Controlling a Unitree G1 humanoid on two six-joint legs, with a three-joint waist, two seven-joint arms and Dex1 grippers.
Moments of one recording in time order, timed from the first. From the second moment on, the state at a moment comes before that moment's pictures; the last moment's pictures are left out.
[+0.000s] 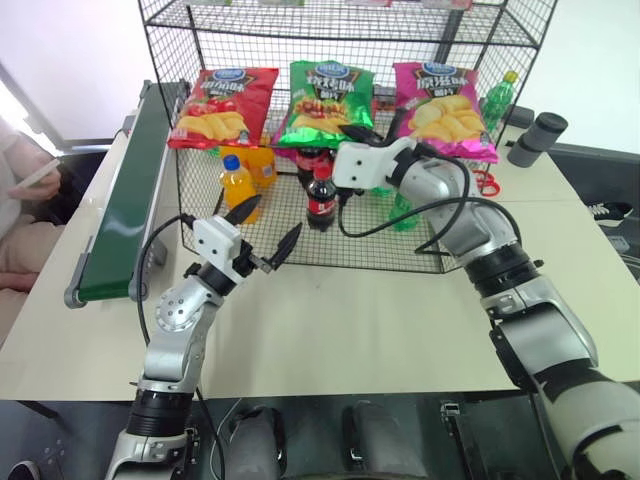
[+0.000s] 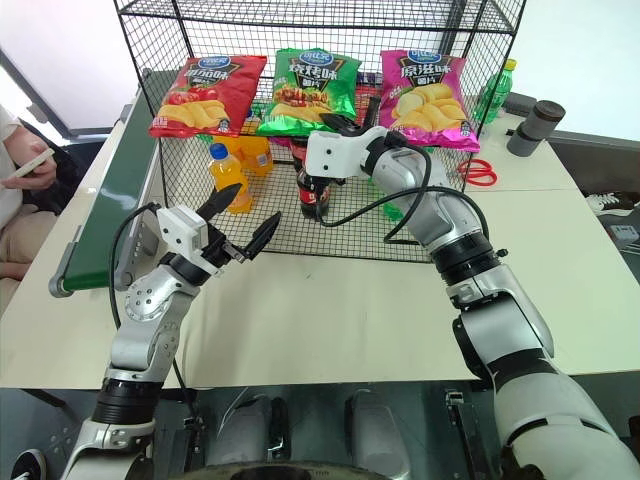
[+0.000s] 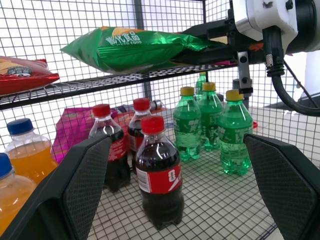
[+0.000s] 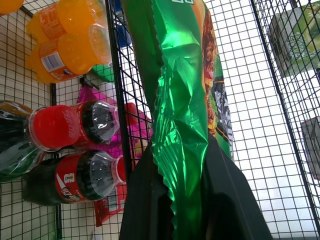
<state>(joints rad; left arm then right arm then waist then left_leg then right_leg) -0.21 0.26 0.01 -0.13 -0.27 -0.07 -0.55 -0.98 -0.46 0.36 0.41 -0.54 -0.16 0.36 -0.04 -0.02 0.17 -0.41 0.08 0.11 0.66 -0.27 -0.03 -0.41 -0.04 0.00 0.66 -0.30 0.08</state>
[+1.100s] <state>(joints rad) -0.21 0.25 0.00 -0.13 -0.27 -0.07 -0.55 -0.92 -0.41 0.22 0.22 -0.19 0.03 0.65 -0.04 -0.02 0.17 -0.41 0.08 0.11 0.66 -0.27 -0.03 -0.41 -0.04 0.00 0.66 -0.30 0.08</state>
